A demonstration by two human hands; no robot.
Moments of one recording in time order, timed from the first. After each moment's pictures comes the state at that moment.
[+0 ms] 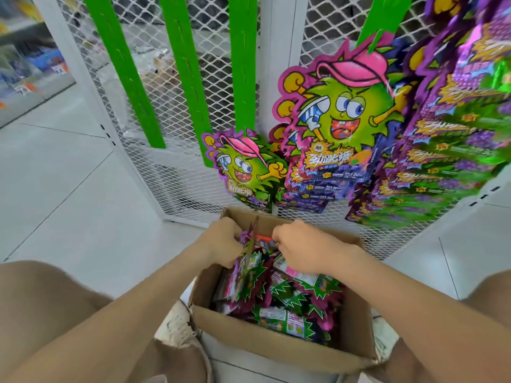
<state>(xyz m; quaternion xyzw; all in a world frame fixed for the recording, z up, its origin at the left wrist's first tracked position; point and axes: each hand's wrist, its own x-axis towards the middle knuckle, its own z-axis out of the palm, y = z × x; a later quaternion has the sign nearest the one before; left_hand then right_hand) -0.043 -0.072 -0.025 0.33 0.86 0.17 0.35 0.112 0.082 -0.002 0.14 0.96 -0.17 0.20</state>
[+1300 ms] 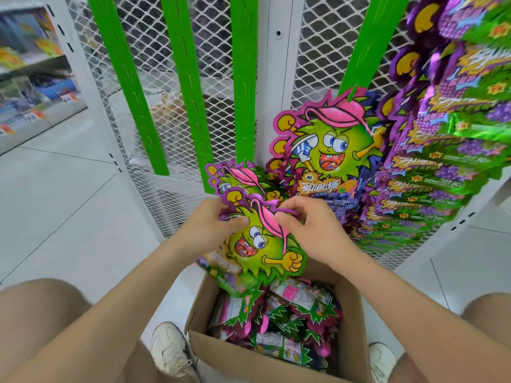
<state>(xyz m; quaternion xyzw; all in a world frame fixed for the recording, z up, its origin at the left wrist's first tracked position) -0.055 -0.073 0.055 0.35 0.77 0.45 0.28 0.112 0.095 0.058 0.23 0.85 -0.43 -0.20</state>
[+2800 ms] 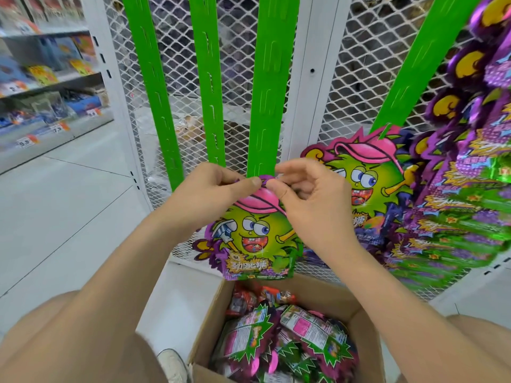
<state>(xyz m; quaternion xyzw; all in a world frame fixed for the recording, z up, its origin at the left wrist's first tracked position) -0.085 -0.078 0.166 0.37 0.77 0.47 0.22 0.047 0.070 0.138 0.14 0.80 -0.41 -0.42</state>
